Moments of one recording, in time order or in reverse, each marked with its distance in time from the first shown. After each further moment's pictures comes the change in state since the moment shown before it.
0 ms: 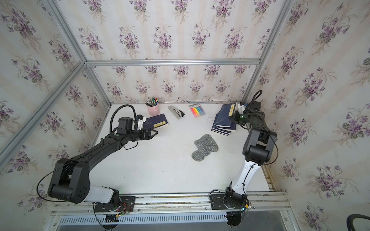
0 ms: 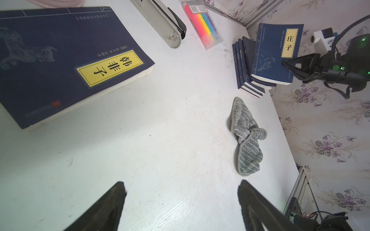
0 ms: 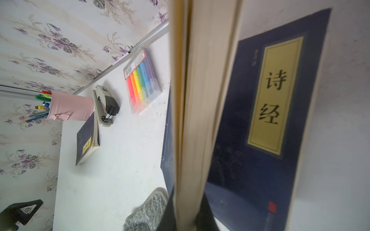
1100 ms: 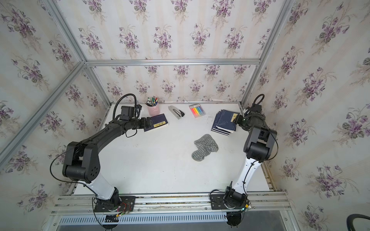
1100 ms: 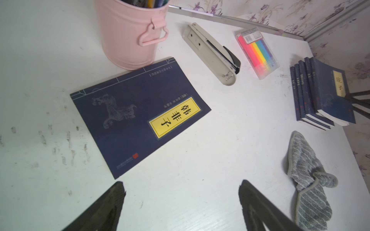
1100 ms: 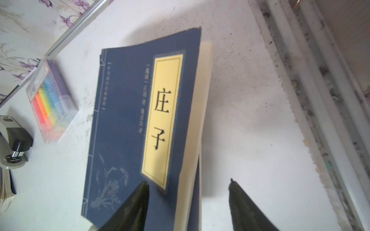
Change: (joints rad) left arm 0.065 0.272 0.368 -0.161 -0.243 0.120; right arm -0.013 0.102 -0.005 0.057 0.291 0.063
